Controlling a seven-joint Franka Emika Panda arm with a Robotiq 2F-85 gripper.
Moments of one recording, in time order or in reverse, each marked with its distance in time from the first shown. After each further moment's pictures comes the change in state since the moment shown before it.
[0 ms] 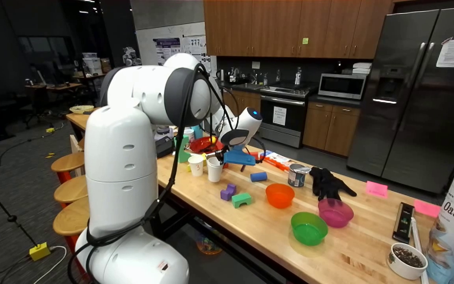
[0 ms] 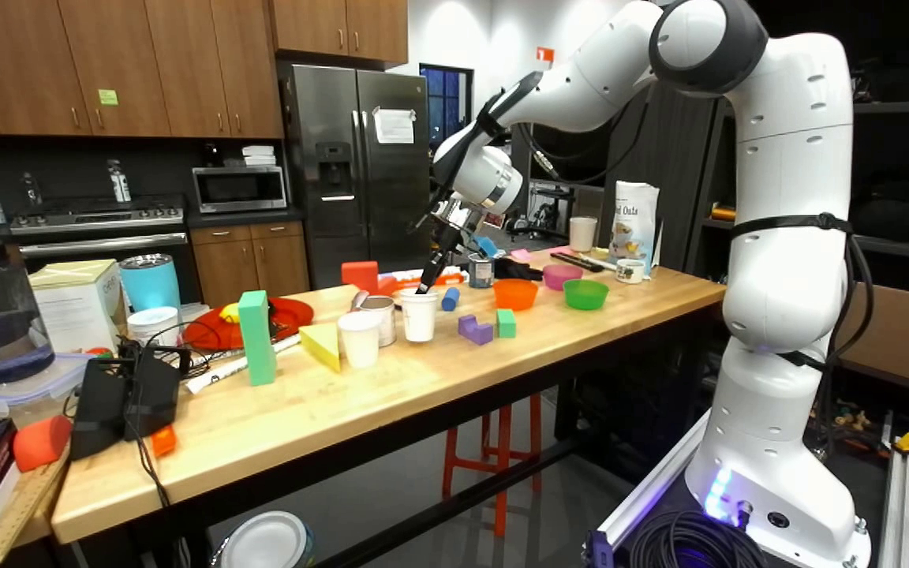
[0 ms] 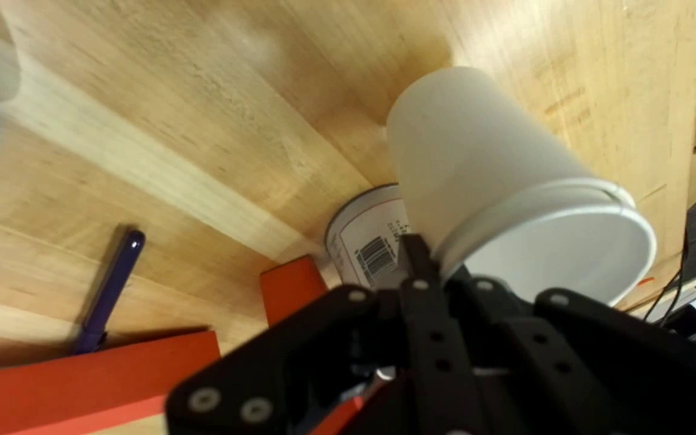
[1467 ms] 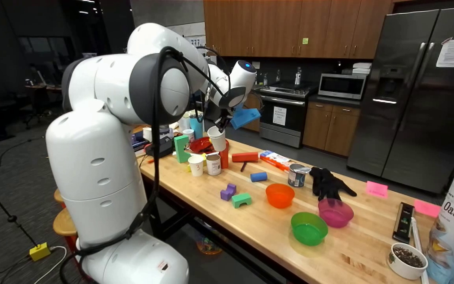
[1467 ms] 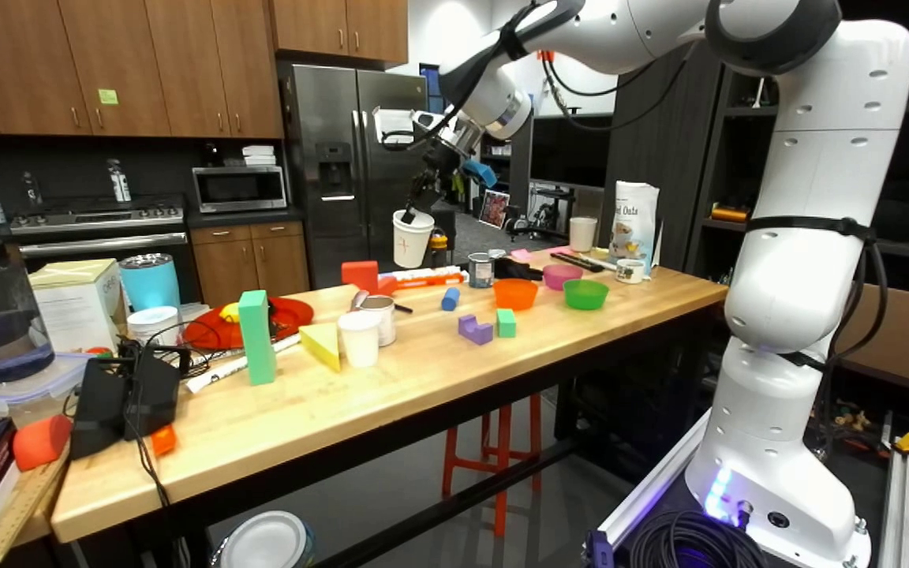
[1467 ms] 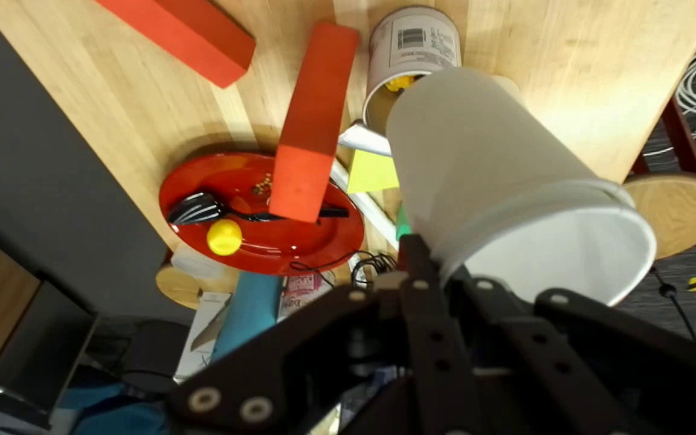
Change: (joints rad) arm 0.012 -0.186 -0.001 0.141 -0.163 -0.122 -0.329
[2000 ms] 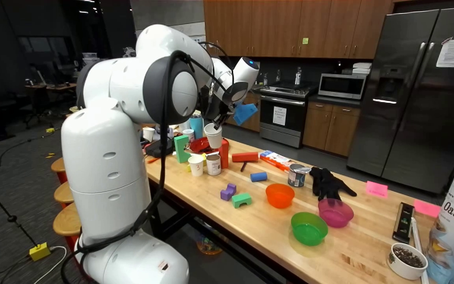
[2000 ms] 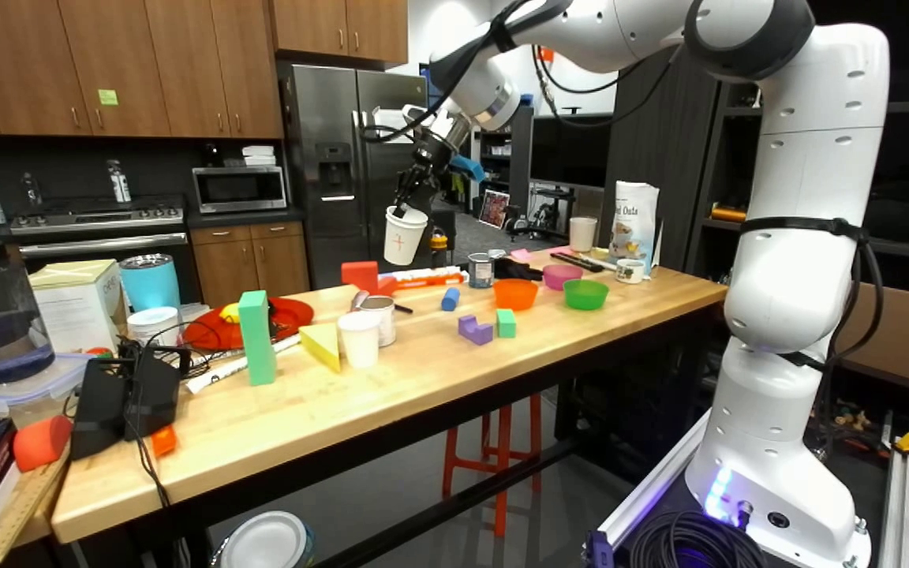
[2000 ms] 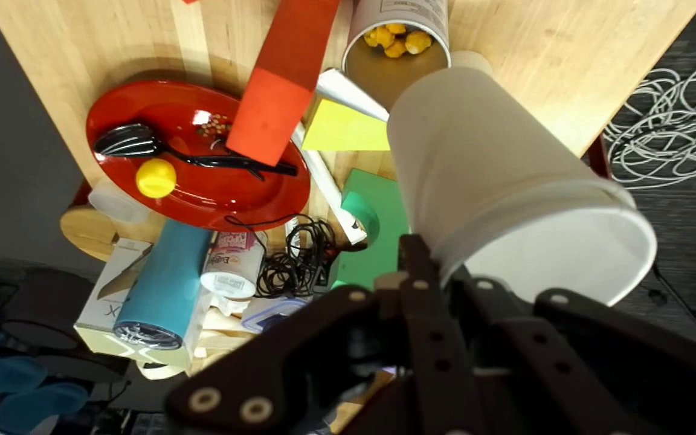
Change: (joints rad) arm 0.000 0.065 0.000 0.121 0.028 -0.156 -0.192
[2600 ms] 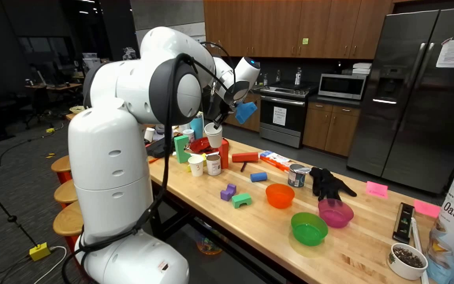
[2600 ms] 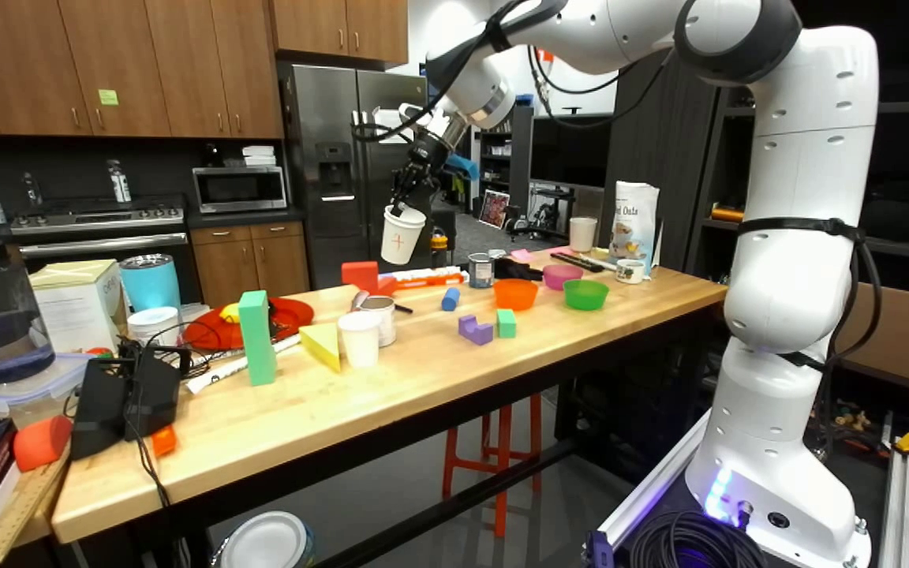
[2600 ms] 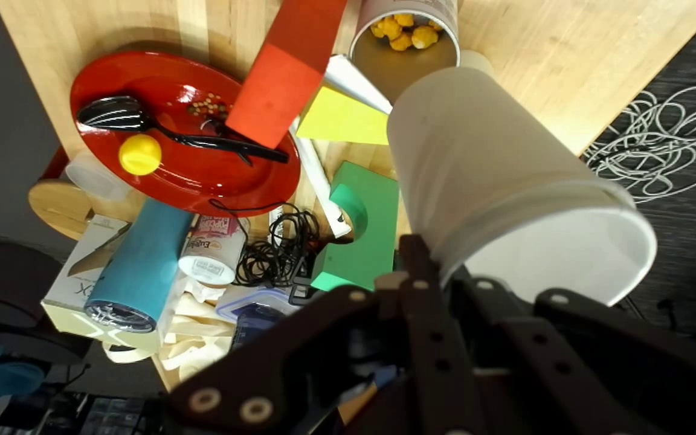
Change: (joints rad) arm -0.001 0.031 0.000 0.048 -0.003 -0.040 -0.076
